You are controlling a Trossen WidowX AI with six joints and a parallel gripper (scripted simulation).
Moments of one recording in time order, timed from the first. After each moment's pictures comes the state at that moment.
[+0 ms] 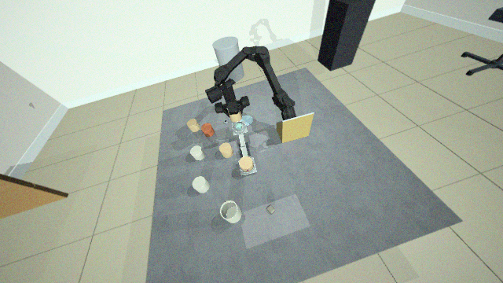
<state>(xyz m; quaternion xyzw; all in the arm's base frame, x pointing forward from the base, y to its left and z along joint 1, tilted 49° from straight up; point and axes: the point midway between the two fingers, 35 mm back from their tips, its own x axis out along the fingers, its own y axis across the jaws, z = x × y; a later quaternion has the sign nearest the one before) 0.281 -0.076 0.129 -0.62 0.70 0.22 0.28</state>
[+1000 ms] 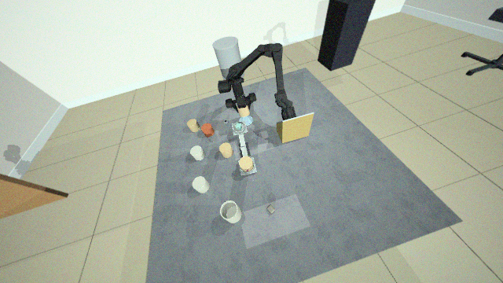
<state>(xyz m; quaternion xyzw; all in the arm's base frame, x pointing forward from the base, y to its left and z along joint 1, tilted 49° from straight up) 0.215 -0.168 0.155 -0.60 0.70 0.24 0.31</state>
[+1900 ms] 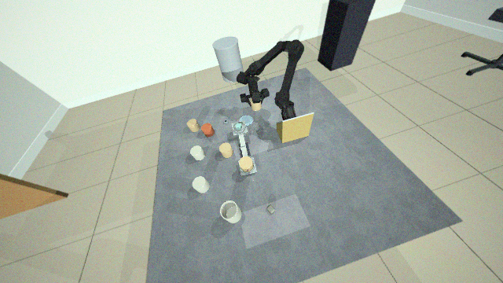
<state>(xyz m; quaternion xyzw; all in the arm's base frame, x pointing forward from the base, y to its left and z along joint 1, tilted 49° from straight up) 0.111 -0.230 0.180 -0.62 0.70 0.21 0.28</state>
